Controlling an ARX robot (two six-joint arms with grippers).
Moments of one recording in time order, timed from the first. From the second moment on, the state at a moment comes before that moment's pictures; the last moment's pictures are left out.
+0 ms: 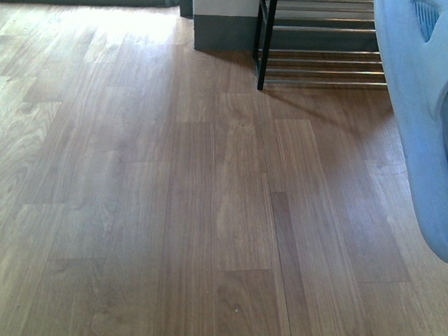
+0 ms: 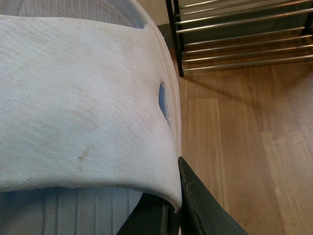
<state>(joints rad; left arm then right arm) -0.35 1.24 0.54 0.22 -0.67 -0.12 0.15 1.41 0.34 0.79 -0.14 0.18</state>
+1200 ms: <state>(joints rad) -0.41 1.01 0.49 0.12 -0.77 -0.08 0.15 1.41 0.34 0.79 -0.14 0.18</state>
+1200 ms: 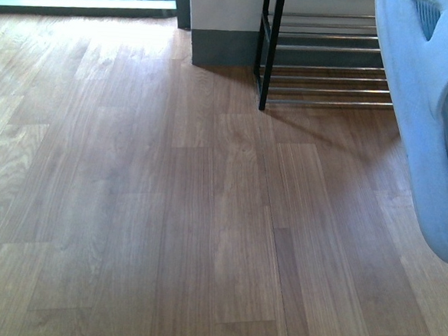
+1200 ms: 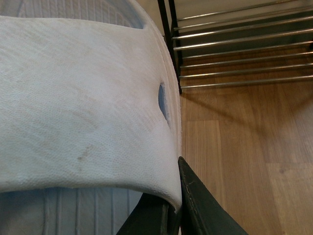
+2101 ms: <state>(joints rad) -0.41 1.01 0.49 0.12 -0.77 -0.08 0.15 1.41 0.34 0.79 -0.14 0.18</state>
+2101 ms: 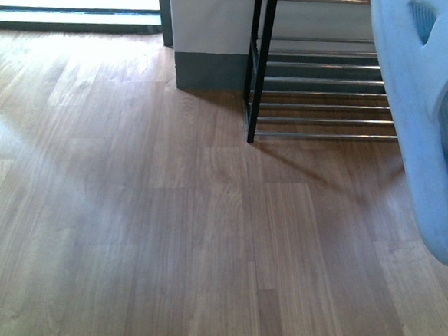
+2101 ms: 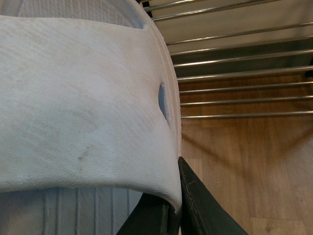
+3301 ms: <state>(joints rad) -0.42 1.02 0.49 0.12 -0.77 -0.08 0.15 1.41 0.34 0.79 -0.14 0.18</state>
